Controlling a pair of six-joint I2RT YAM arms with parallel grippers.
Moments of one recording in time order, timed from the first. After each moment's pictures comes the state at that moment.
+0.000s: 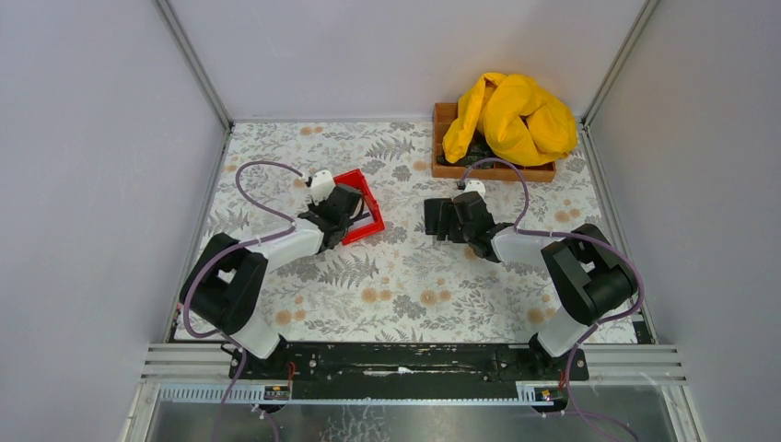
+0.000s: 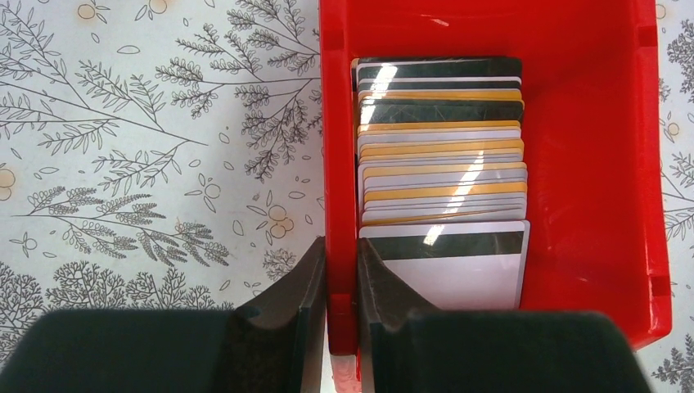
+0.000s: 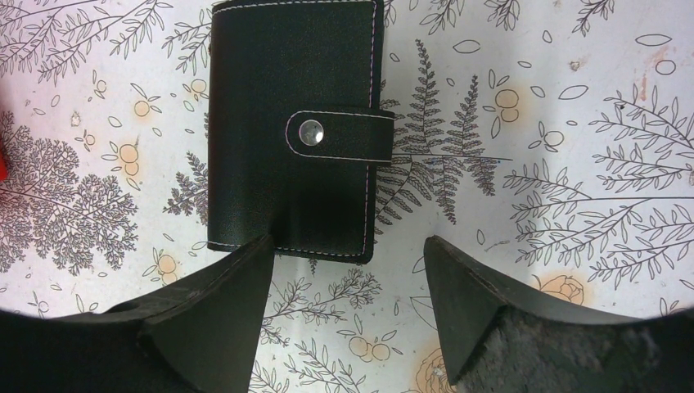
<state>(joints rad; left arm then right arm) -0.50 1.59 0.85 -0.13 -0.59 -0.73 0.53 1.65 0.73 0.16 0.19 0.45</state>
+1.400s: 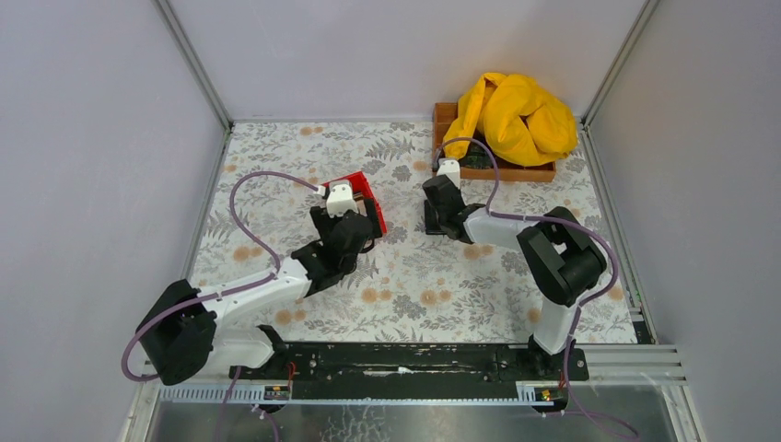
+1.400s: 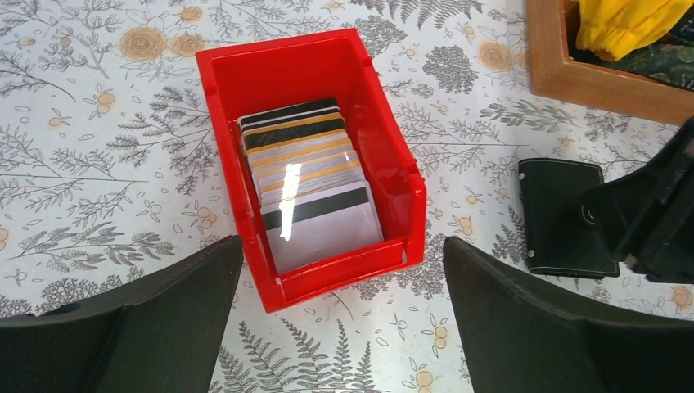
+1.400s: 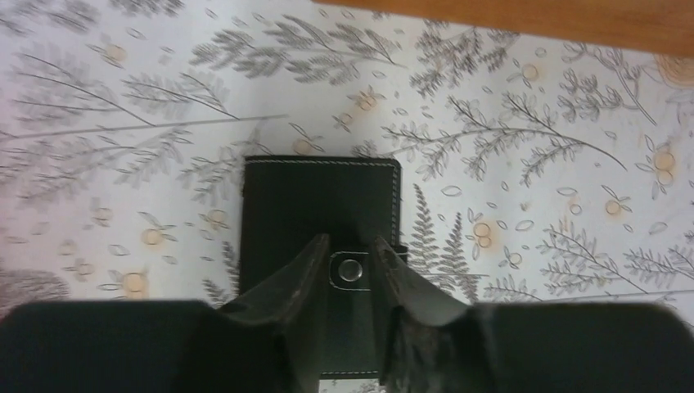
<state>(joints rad) -0.82 1.26 0.68 0.05 -0.79 -0.56 0.63 1.82 1.02 0.08 0.49 0.32</state>
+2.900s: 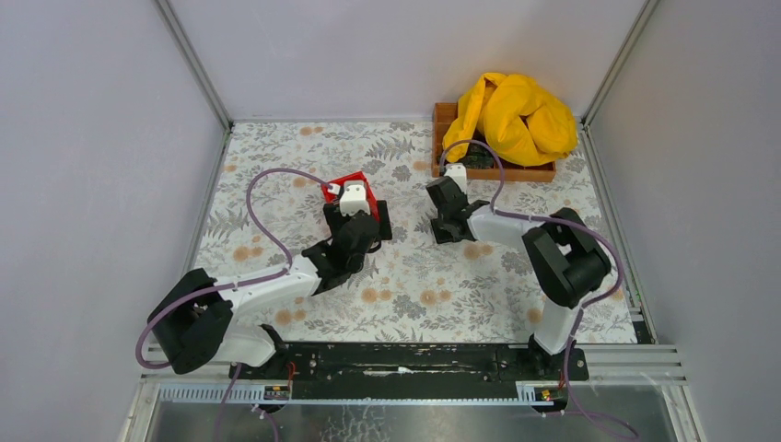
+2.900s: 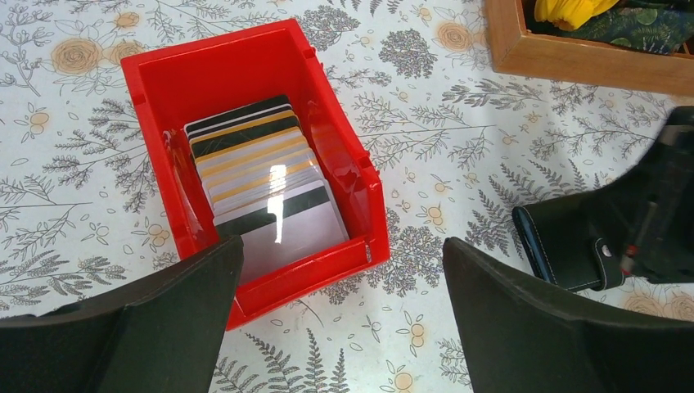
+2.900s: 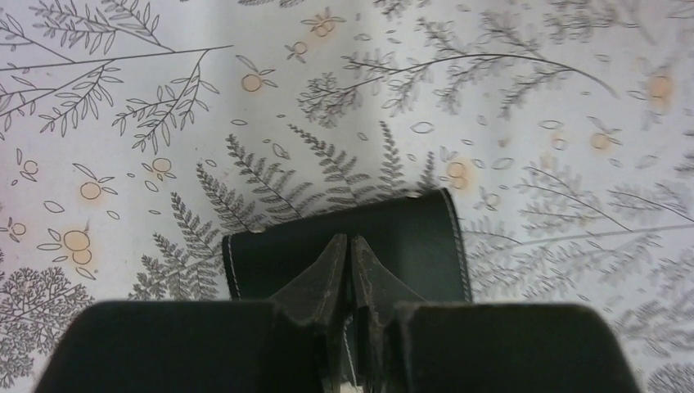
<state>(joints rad) -0.84 1.34 0.68 0.19 -0.72 -0.49 0.61 1.77 1.01 -0.12 0.50 0.39</state>
